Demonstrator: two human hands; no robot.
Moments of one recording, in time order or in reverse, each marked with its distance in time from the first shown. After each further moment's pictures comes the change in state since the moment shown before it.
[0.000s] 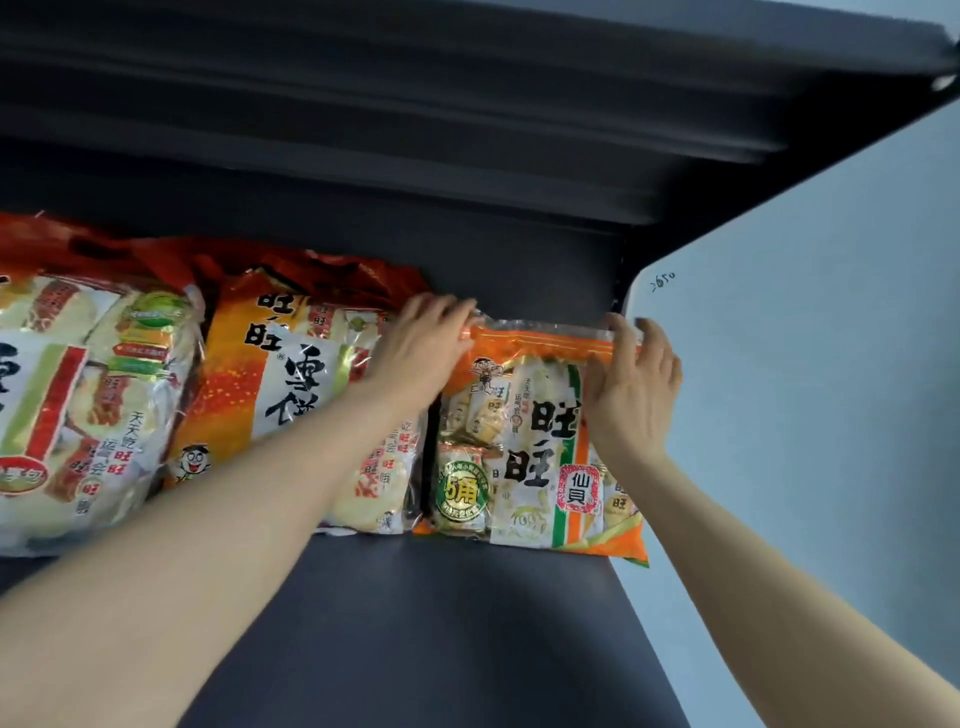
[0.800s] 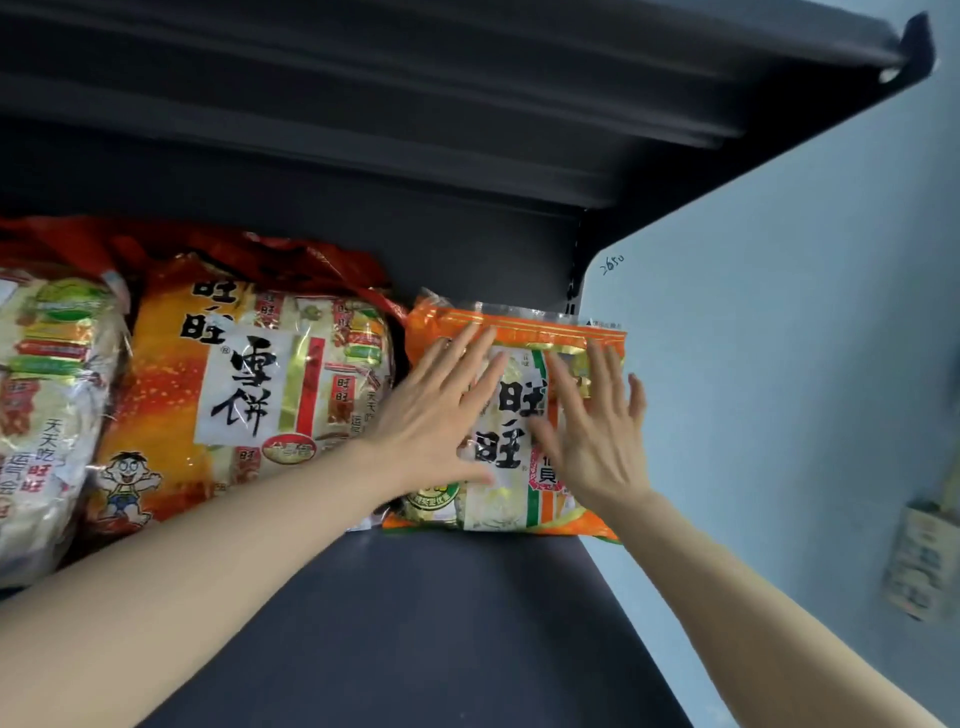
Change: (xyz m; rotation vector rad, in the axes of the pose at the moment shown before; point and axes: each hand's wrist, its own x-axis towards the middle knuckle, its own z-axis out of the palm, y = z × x) left_hand -0.050 0.035 0.033 0.096 -0.164 0.392; right_hand -0.057 0.028 -0.015 -0.189 -0.189 -0.266
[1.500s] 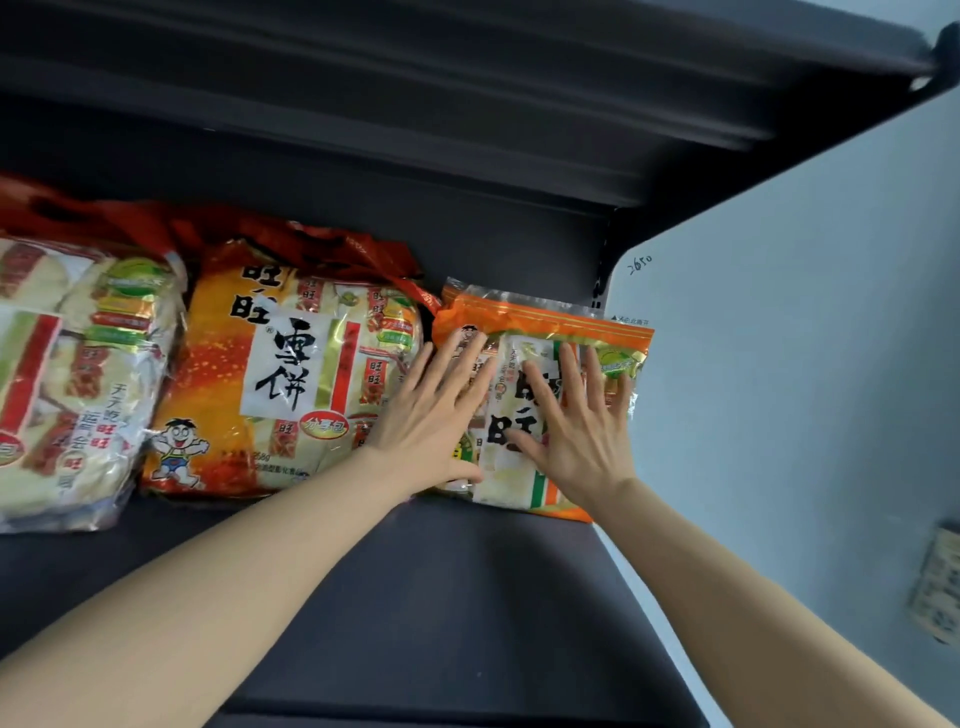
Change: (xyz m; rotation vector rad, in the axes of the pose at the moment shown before) left_hand -0.029 -0.006 0.012 0.169 -0.047 -0.146; right_hand 0.003 -0.030 0.009 -0.189 -0.214 -0.107
